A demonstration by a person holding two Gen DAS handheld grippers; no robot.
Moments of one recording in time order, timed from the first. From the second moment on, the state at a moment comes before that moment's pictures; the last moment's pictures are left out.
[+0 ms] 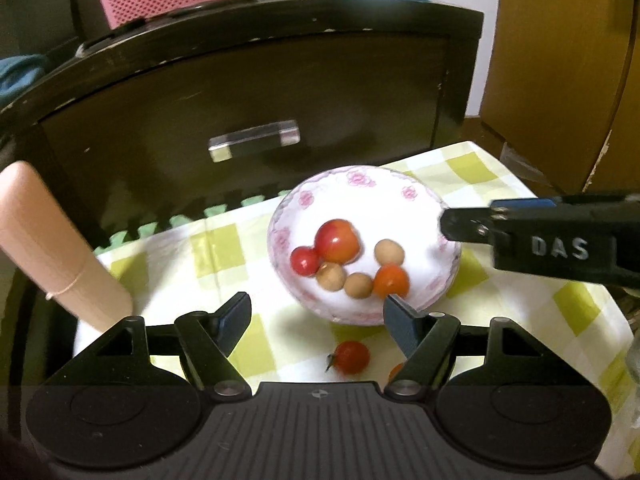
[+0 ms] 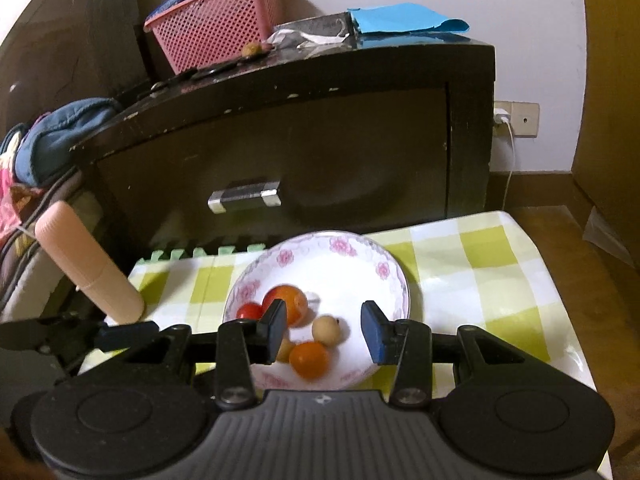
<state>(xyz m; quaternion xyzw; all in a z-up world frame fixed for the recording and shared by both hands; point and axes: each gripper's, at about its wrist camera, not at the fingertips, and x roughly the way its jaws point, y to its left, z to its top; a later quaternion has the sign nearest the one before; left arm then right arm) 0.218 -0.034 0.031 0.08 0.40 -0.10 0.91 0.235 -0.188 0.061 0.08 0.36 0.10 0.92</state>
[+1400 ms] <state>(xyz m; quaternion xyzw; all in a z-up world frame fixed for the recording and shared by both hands) 0.195 0.016 0.010 0.10 0.47 -0.05 0.88 0.172 -0.128 0.004 -0.02 0.49 0.16 0.86</state>
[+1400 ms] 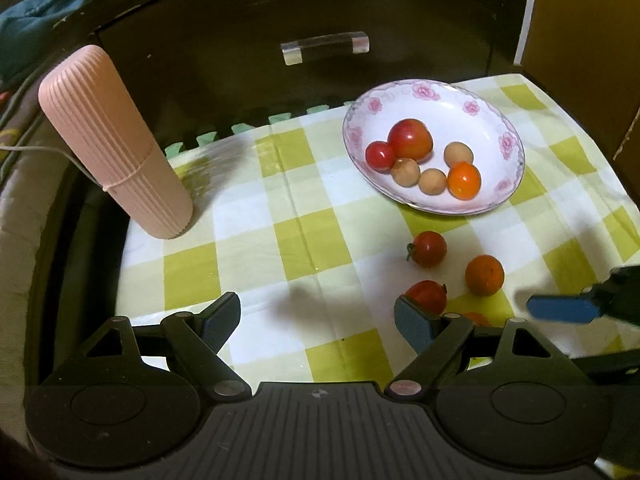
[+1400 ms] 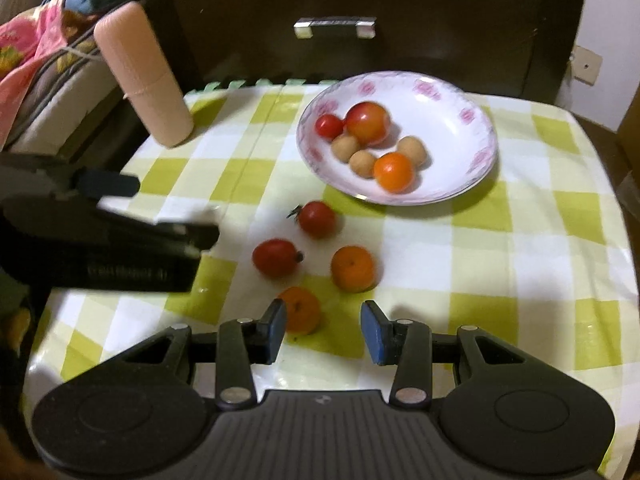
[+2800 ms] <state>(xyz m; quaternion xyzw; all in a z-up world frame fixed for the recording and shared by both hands) 0.224 -0.023 -0.026 0.06 0.51 -0.12 0.85 0.181 -0.150 -0.021 0.02 0.53 0.14 0.83</state>
